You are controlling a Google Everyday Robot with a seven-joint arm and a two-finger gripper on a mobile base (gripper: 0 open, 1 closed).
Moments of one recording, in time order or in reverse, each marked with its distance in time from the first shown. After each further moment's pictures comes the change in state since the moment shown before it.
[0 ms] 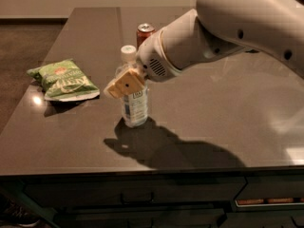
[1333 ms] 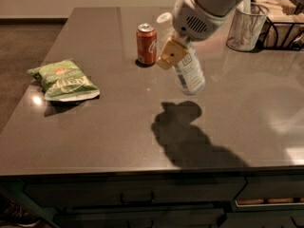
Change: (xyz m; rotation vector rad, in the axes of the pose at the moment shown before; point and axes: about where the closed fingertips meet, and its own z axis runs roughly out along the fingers) arm 0.018 -0.067 -0.093 0.170 0.366 -0.173
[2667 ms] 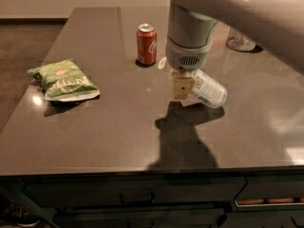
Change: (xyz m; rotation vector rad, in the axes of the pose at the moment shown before) arm 0.068 0.020 0.049 -0.077 0.422 -0.279
